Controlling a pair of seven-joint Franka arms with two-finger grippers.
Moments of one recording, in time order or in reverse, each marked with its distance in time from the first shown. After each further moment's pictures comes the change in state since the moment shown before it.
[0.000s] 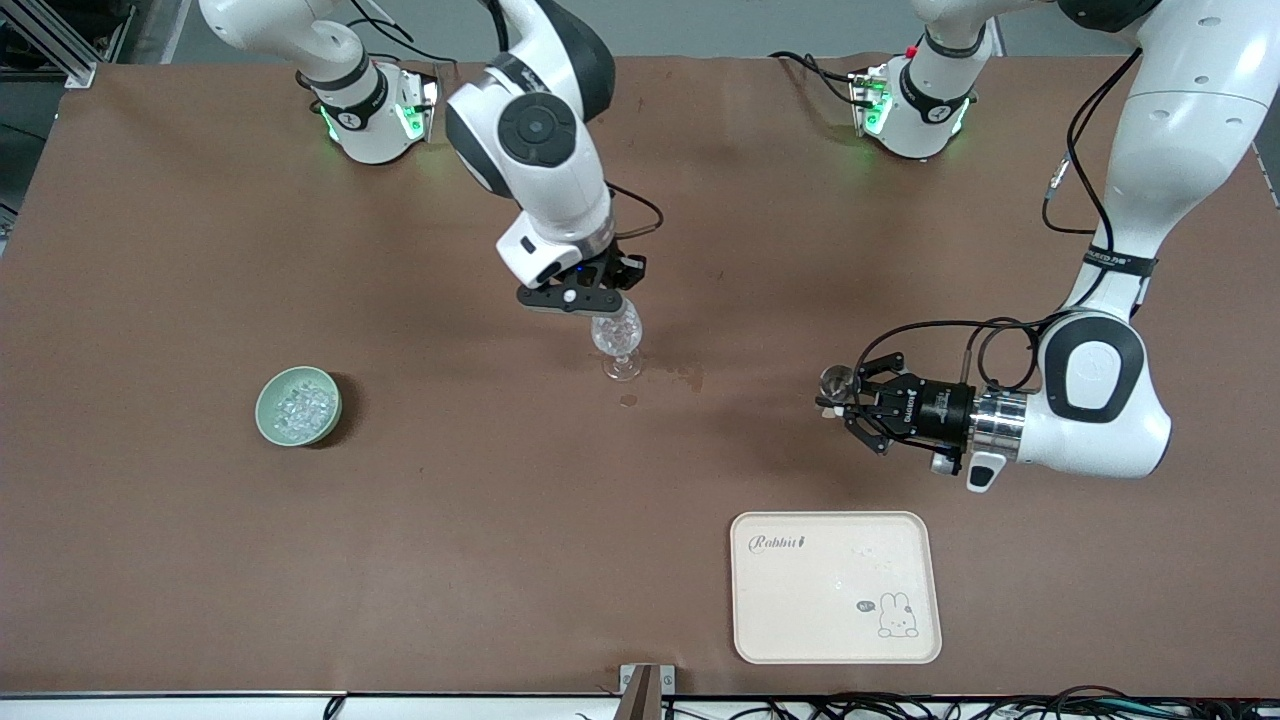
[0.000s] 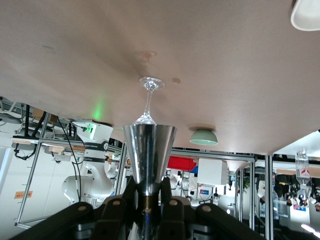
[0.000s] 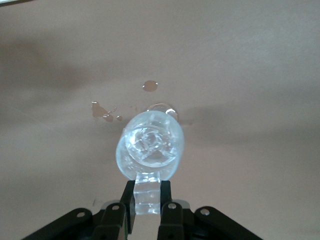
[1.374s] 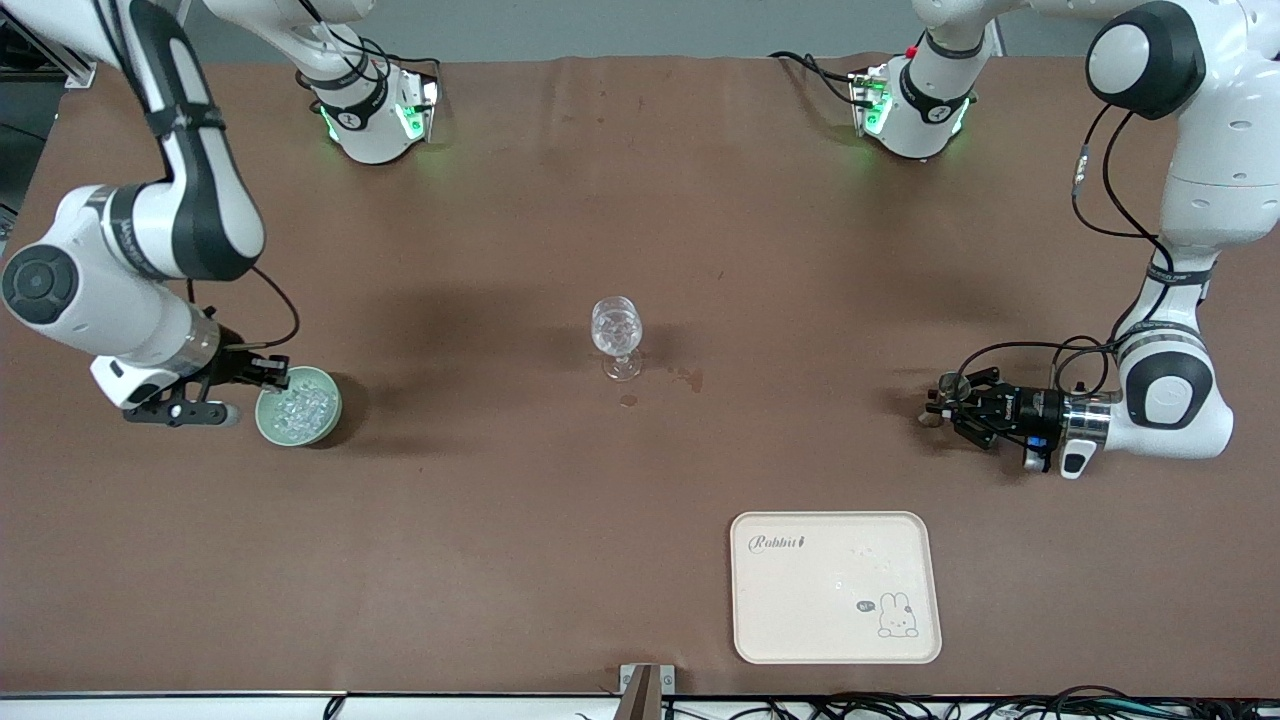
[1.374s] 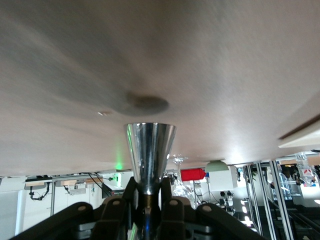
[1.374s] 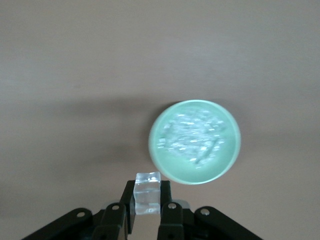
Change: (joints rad) left arm 0.125 0.197 0.290 -0.015 0.044 -0.133 0.600; right arm -0.684 -0.194 -0.010 -0.329 -0.090 0.054 -0.755
